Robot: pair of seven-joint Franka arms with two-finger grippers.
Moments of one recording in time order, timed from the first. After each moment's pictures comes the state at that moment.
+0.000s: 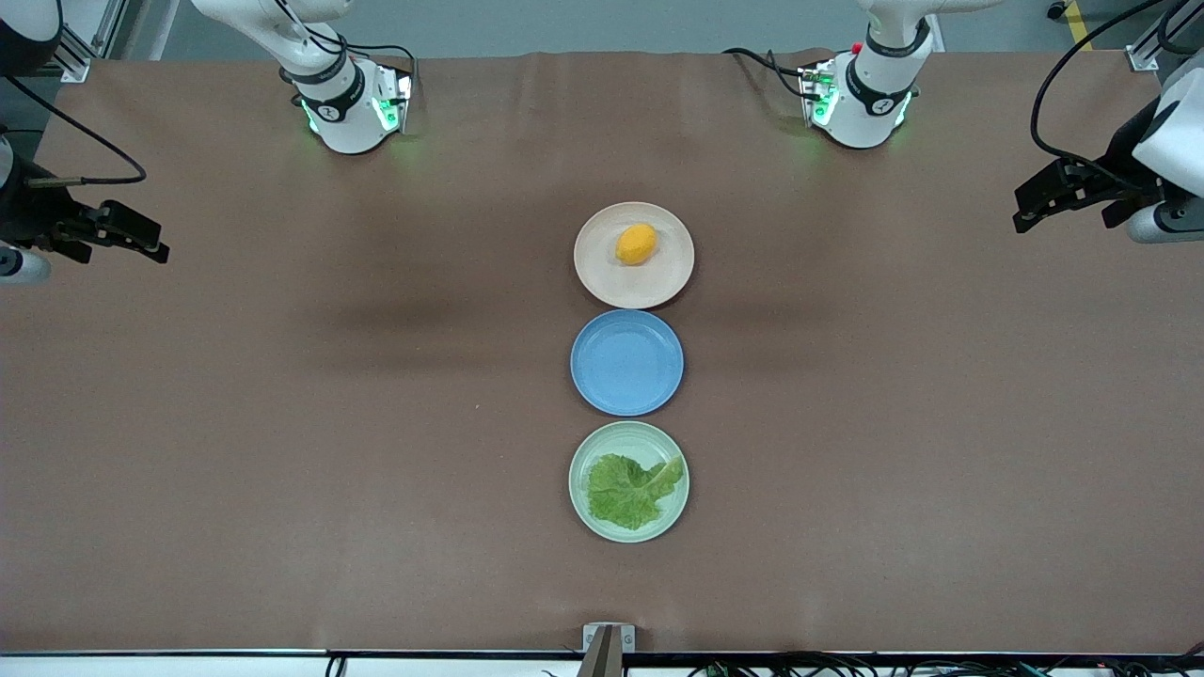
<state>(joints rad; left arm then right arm) 0.05 -0.03 -0.15 -1.54 0.02 1.48 -0.12 0.00 -0.04 -0.06 -1.70 0.01 1.61 -0.03</state>
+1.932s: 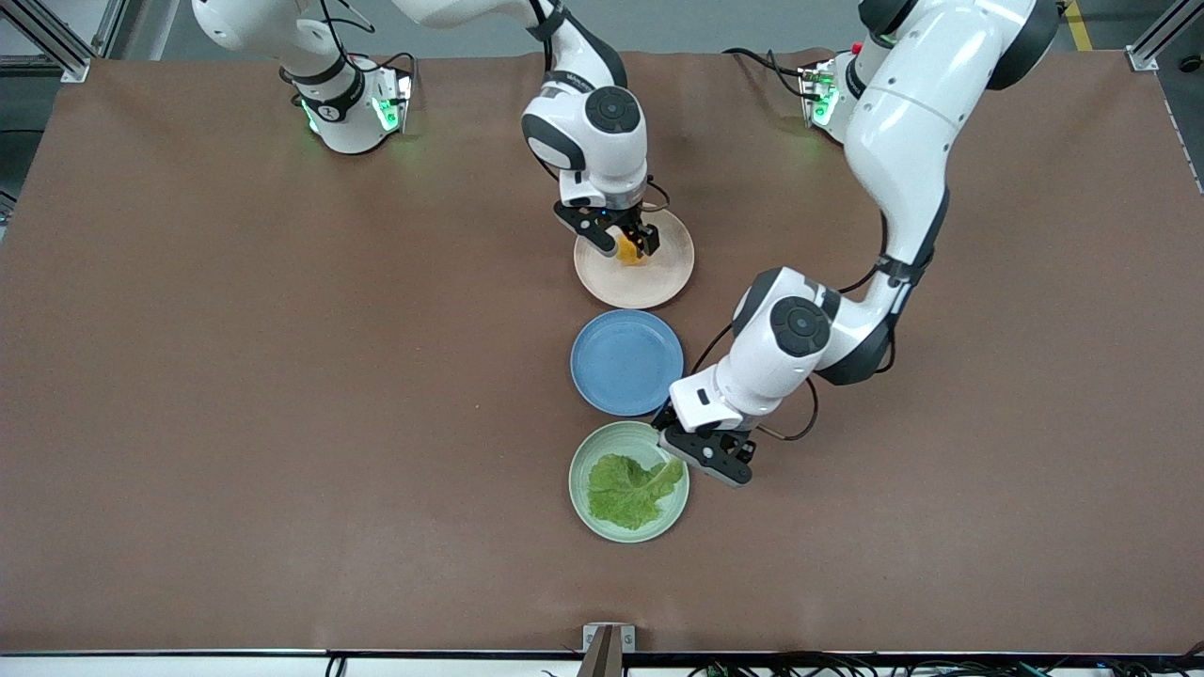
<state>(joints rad) -0.35 0.83 -0.21 -1.41 0.06 2.63 0.04 0.95 0.54 0.10 -1.85 -0.04 2.42 1.81</state>
